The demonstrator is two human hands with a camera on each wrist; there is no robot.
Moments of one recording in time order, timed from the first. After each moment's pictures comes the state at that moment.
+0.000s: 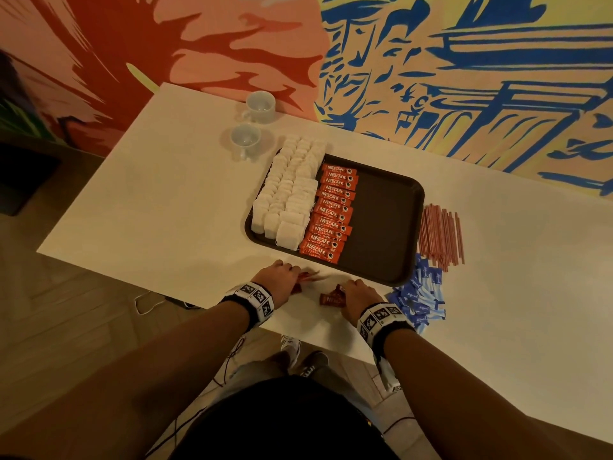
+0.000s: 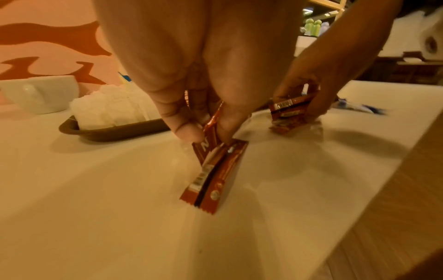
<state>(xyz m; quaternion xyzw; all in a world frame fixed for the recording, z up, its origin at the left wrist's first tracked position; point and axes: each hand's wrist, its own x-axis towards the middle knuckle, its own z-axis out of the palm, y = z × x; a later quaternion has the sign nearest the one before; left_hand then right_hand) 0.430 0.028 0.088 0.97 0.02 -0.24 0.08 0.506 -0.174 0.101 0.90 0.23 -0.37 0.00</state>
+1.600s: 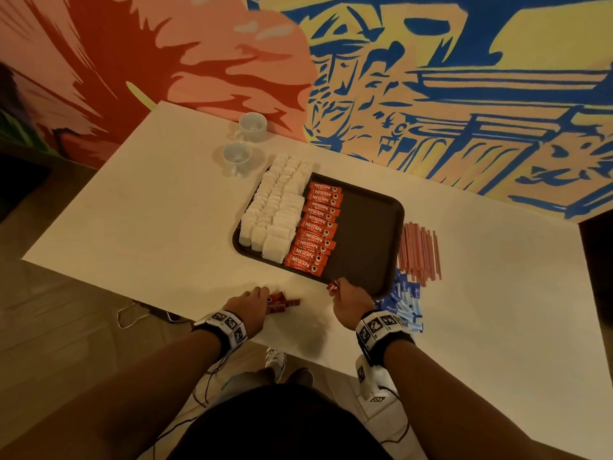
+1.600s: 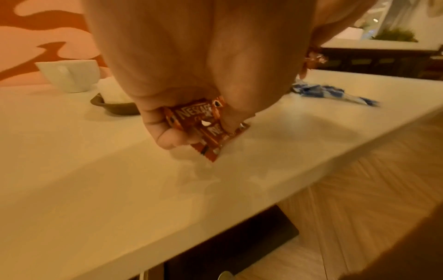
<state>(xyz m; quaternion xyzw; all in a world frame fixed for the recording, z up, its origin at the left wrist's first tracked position) 0.389 0.024 0.085 0.95 0.12 -0.27 0.12 0.518 -0.183 0.139 0.91 0.18 -0.35 -0.14</state>
